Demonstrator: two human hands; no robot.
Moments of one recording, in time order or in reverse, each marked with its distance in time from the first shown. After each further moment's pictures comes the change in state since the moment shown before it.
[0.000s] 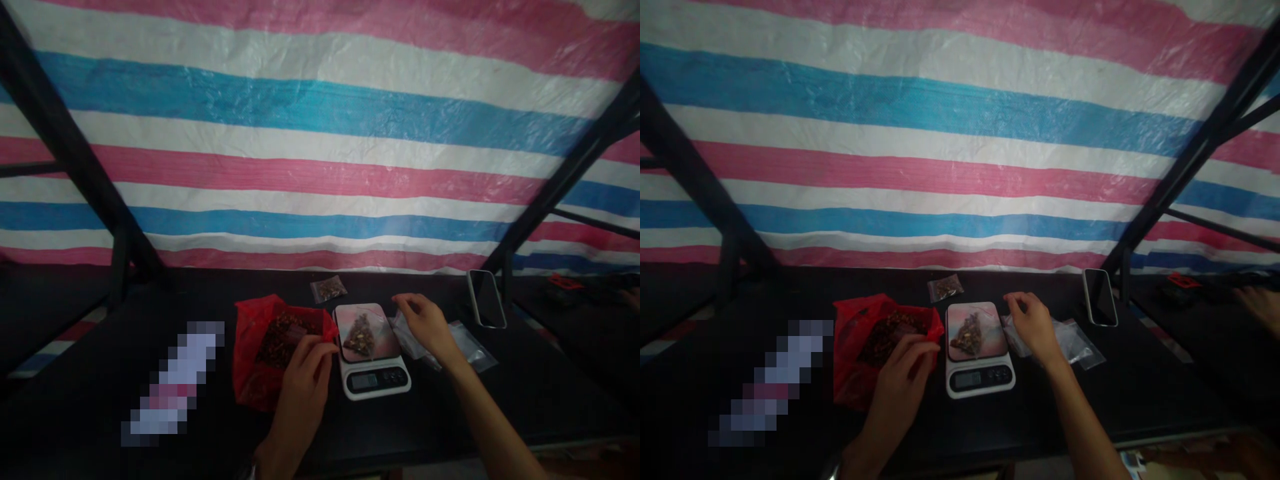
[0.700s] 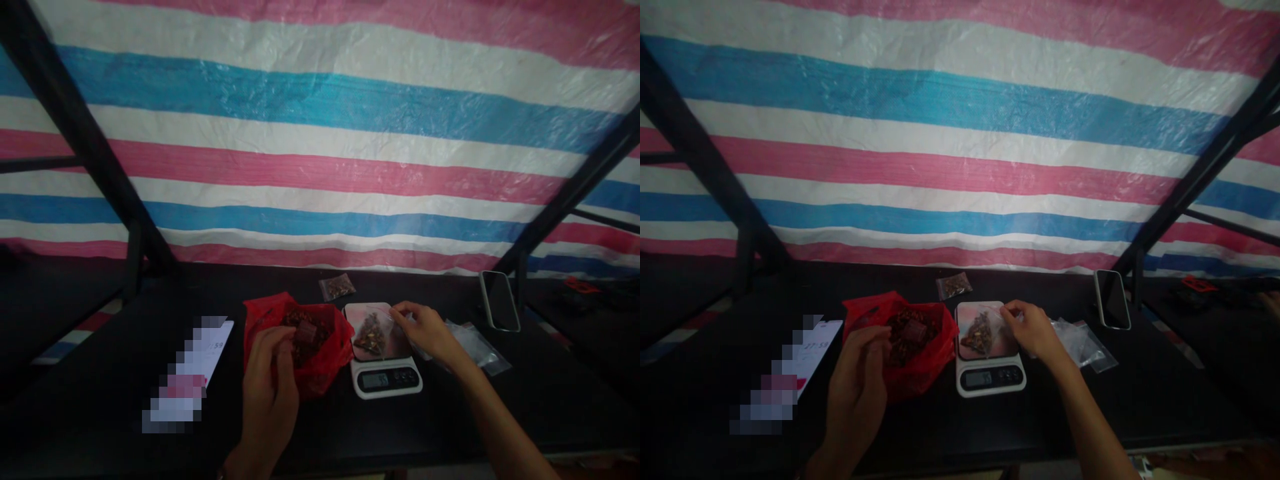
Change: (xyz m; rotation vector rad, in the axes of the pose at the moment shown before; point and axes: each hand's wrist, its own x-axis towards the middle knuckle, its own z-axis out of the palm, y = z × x) left_hand 0.004 0.001 -0.054 0.039 0.357 -0.060; right_hand -0.007 -0.017 0.008 -0.018 -0.228 0.021
